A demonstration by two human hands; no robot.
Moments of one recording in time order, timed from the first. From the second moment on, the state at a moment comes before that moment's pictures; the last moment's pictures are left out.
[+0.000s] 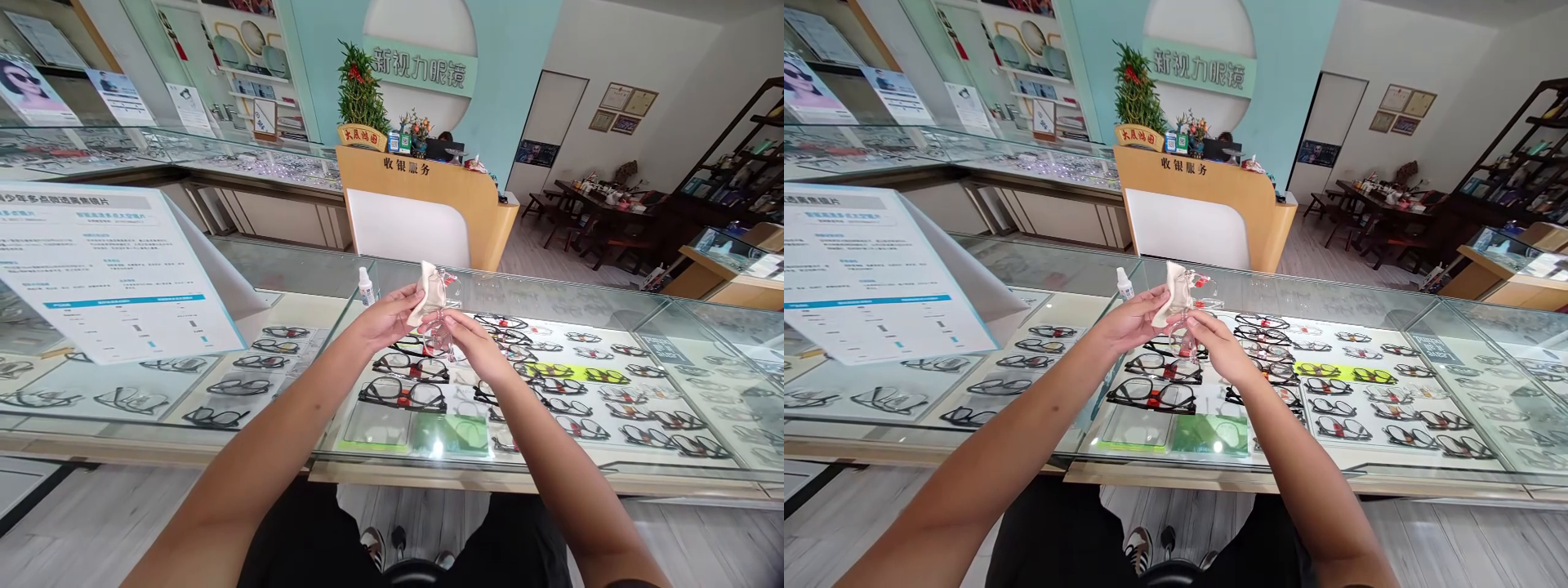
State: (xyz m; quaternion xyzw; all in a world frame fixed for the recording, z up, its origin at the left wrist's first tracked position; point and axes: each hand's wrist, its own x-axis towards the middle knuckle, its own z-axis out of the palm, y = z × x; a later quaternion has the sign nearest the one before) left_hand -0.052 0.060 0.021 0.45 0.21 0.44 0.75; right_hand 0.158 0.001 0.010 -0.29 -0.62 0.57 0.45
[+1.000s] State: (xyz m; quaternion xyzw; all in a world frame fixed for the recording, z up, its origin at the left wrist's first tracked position) left_hand -0.028 0.048 0.010 0.47 0.35 0.59 0.56; right_hand 0.154 0.002 0.013 -0.33 -0.60 0.57 0.46
